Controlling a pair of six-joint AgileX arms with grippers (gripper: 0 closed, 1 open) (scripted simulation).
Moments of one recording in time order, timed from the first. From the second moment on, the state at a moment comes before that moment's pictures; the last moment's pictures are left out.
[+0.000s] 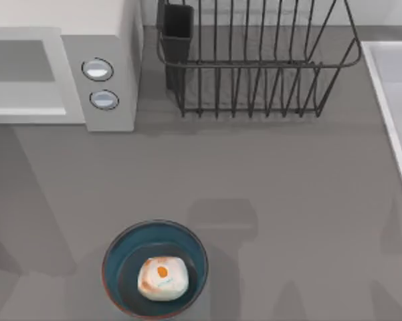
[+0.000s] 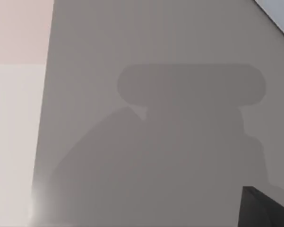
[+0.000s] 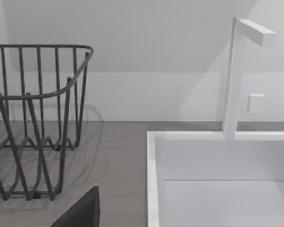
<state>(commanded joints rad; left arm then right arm) 0.88 1.57 0.75 -0.20 0.59 0.74 0.00 0.00 0.00 0.00 0.00 0.00</state>
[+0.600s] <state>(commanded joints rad) 0.72 1.40 0.60 -0.15 0.50 0.59 0.00 0.00 0.00 0.00 0.00 0.00</state>
